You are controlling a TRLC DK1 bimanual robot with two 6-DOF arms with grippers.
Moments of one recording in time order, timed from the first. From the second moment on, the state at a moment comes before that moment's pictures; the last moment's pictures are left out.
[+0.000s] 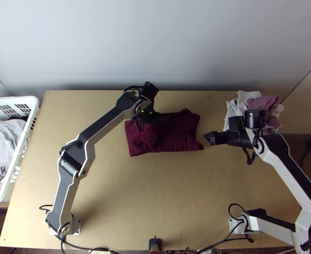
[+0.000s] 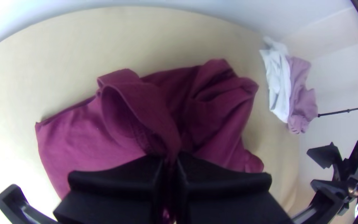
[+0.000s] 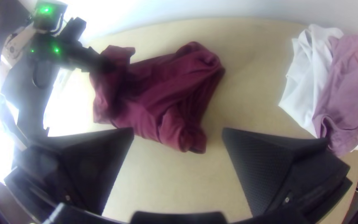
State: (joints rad) left arm -0.61 2.23 2.18 -0.96 0.16 -0.52; right arm 0.17 1.26 0.99 -0.58 -0.41 0.12
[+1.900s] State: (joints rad) left arm -0.68 2.34 2.28 -0.78 0.19 -0.63; right arm 0.19 1.16 0.78 -0.49 -0.44 0.14
